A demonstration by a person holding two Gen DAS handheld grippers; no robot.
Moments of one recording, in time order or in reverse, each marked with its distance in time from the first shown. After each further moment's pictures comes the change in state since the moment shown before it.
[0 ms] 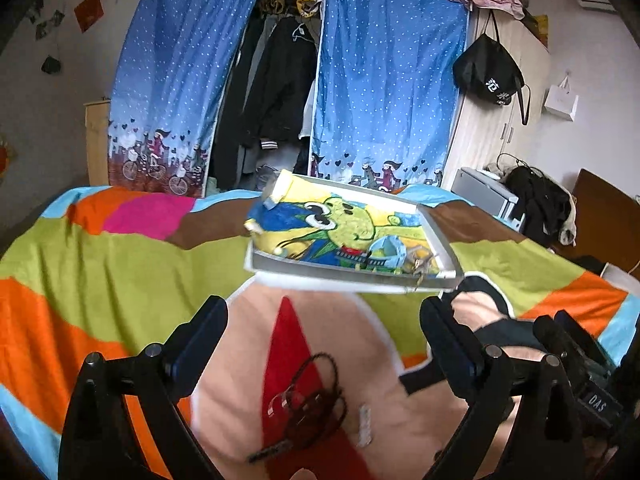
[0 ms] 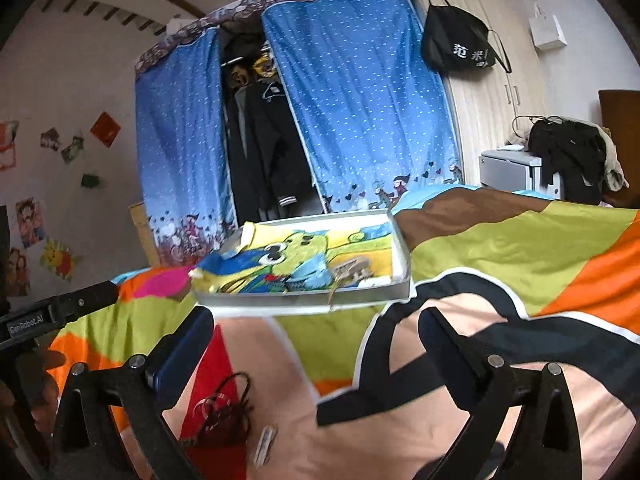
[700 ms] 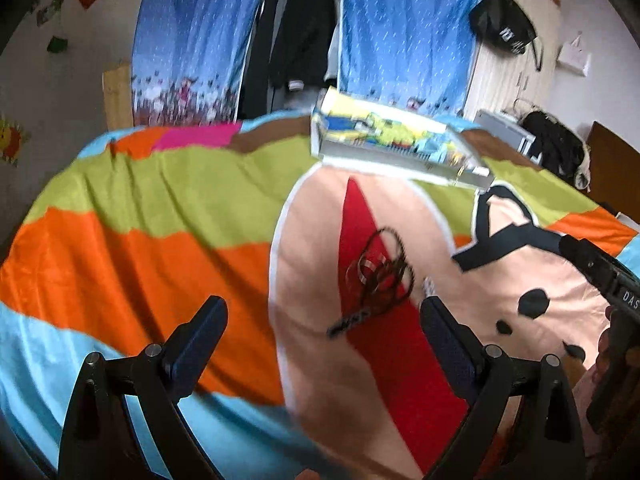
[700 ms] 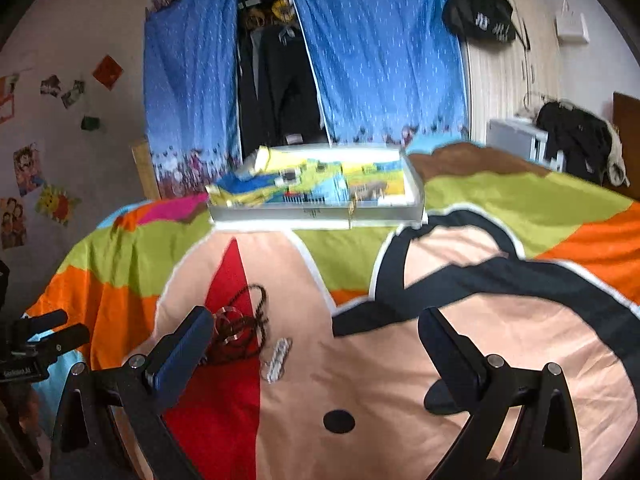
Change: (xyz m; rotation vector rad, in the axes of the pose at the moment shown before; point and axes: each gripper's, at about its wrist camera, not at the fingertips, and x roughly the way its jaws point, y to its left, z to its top) left arm -0.040 0.056 -0.102 0.010 0.218 0.062; right arm -0.009 0.033 -0.052 -0.069 0.222 -0.035
